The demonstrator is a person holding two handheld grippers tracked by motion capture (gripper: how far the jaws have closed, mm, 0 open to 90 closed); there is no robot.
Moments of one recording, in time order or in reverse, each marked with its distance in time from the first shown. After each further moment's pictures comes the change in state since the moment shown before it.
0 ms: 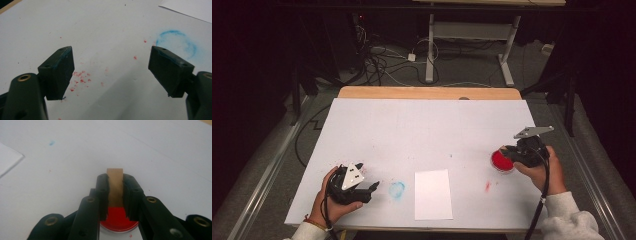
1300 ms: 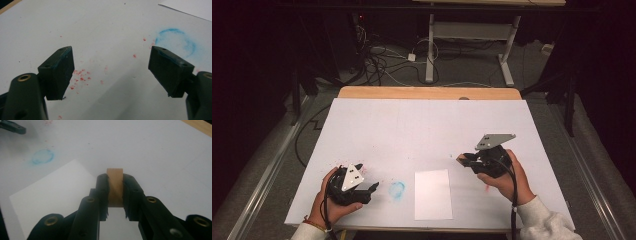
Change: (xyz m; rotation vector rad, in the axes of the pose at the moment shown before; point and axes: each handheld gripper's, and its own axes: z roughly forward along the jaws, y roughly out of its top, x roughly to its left) left arm -0.001 0.000 -0.002 0.004 0.004 0.005; right arm 0.100 0.039 0.009 -0.112 0.249 -0.183
